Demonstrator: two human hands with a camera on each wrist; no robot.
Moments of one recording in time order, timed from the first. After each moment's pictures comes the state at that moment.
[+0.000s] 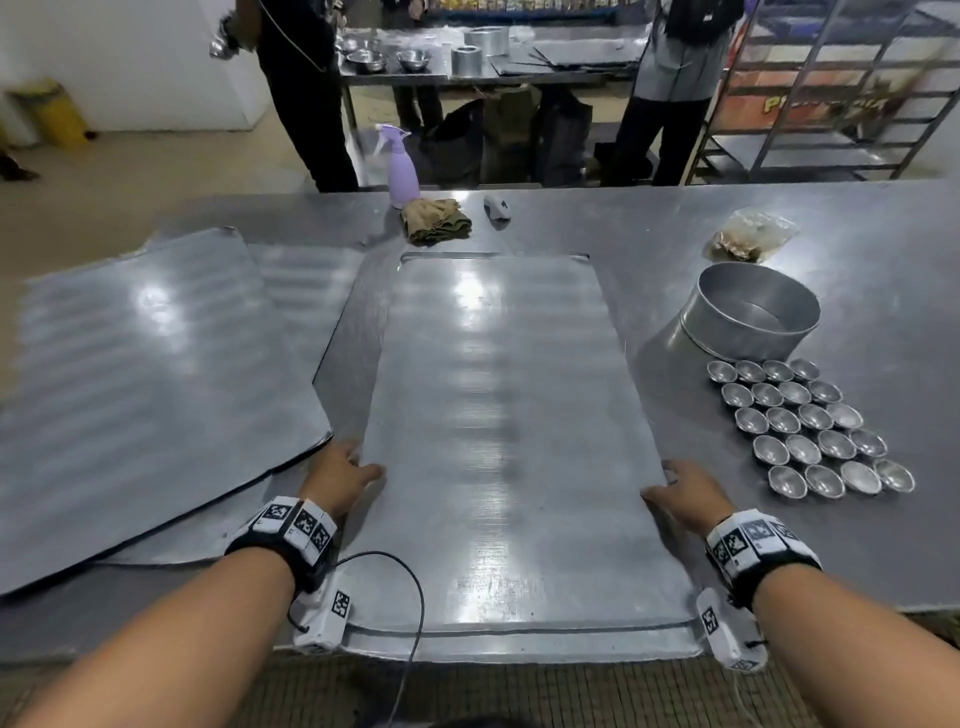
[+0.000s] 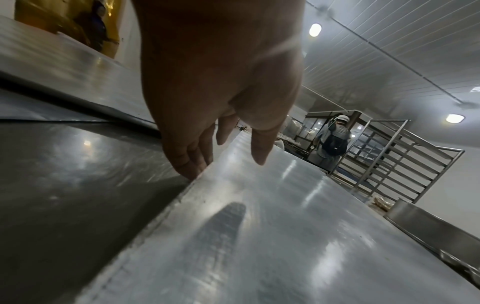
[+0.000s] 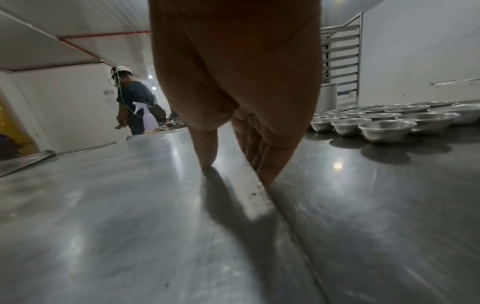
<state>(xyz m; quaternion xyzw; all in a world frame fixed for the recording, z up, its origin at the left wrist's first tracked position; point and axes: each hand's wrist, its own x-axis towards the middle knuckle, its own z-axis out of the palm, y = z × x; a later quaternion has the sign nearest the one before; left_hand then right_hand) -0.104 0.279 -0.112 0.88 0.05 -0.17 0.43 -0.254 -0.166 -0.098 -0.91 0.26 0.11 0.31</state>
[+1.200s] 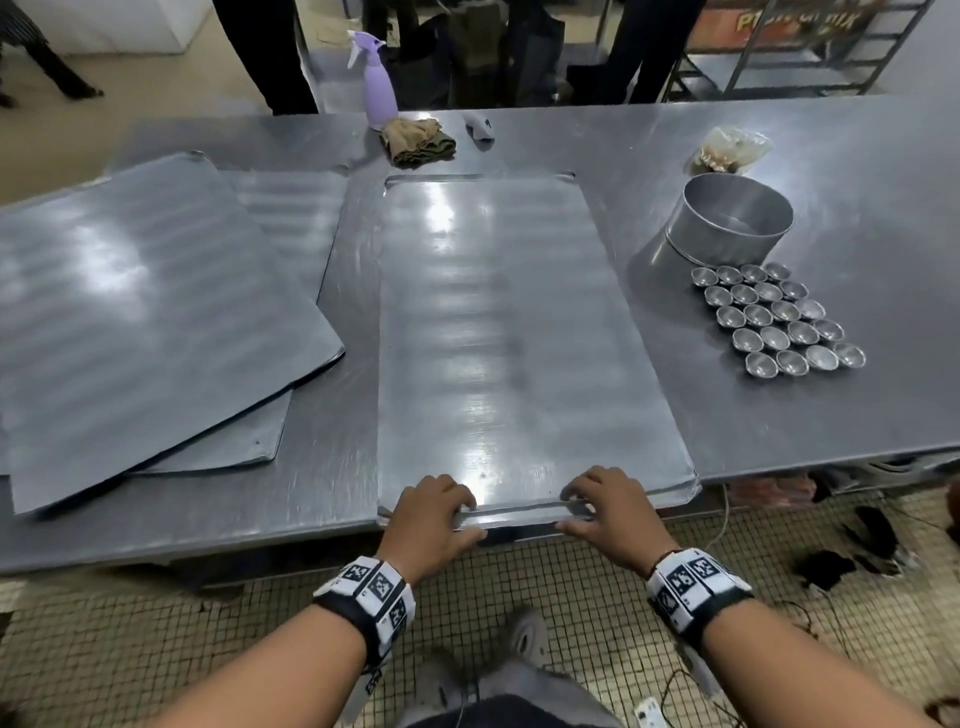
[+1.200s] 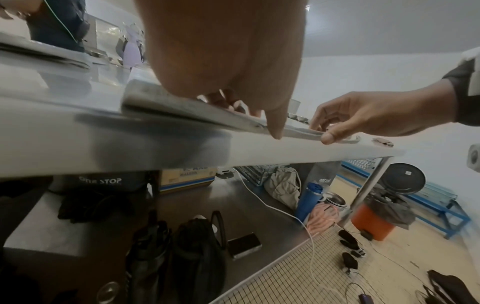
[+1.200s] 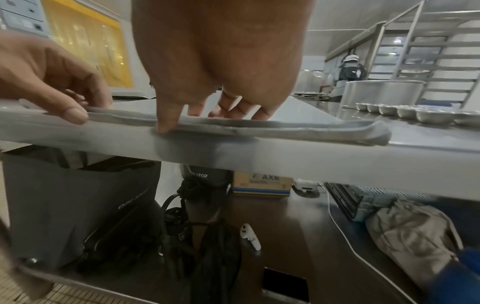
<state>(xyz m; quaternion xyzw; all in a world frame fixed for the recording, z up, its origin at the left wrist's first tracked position) -0.300 0.270 -0.130 0.91 -0.29 -0.17 0.23 -0.392 0.003 -0.124 -0.97 0.08 0.10 0.21</state>
